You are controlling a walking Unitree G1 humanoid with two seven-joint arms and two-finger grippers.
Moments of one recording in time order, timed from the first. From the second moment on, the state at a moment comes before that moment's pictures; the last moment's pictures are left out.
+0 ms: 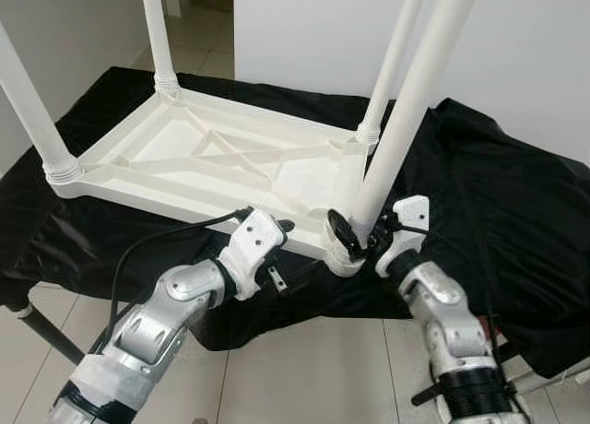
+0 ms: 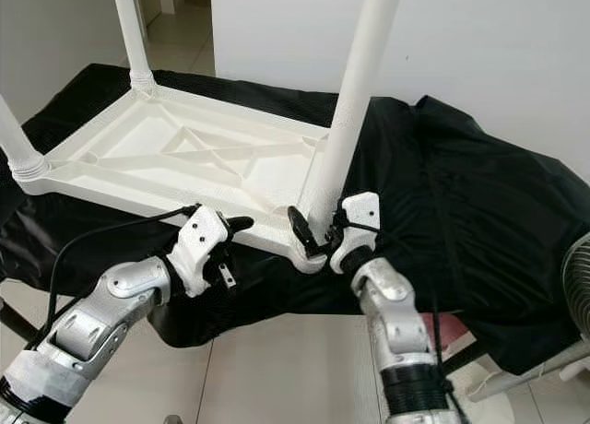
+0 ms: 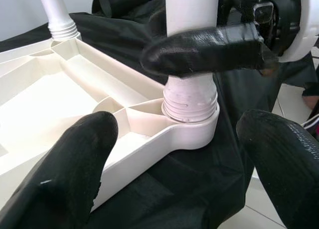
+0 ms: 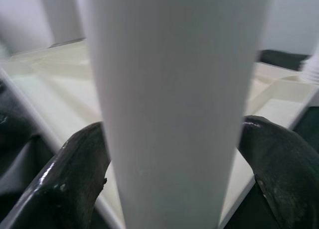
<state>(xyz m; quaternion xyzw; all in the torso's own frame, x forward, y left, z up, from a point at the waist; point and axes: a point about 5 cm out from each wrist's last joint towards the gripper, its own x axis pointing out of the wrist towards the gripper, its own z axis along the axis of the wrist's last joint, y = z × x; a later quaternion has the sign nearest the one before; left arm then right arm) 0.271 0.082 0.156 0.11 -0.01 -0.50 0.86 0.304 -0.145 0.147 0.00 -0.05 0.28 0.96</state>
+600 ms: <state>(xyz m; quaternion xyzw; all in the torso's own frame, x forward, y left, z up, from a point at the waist) 0.269 0.070 0.157 0.10 -0.02 -0.52 0.85 0.326 -0.136 0.133 -0.04 0.00 0.42 0.91</state>
